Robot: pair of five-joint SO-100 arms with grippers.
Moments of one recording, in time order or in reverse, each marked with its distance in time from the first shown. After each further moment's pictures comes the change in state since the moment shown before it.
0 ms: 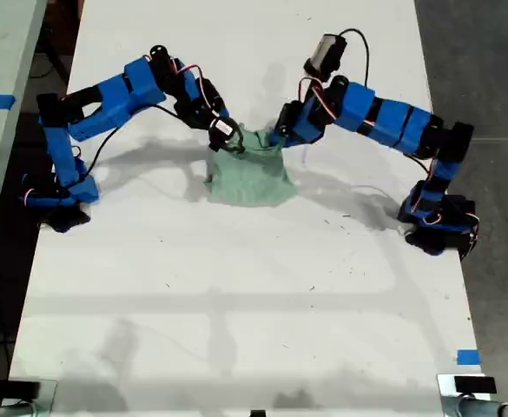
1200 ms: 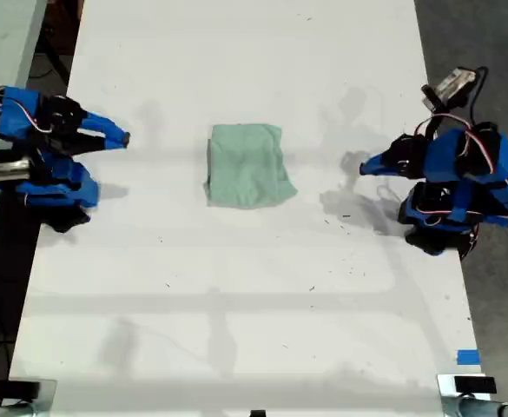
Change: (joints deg) arm 0 20.5 97.4 71.9 -4.0 -9.0; arm 1 -6.2 94.8 70.0 10.2 5.4
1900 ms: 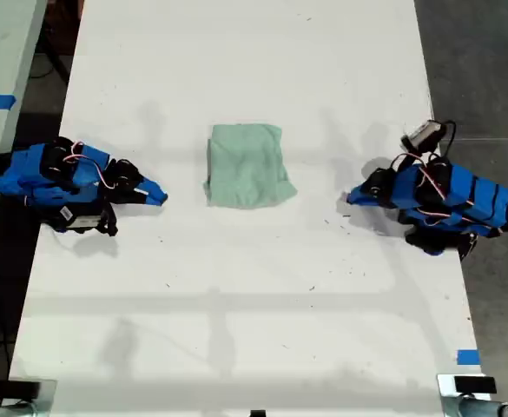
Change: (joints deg) arm 0 6.9 25.8 45.4 -13.8 -2.4; arm 1 -0.4 21.0 38.2 -7.5 13.5
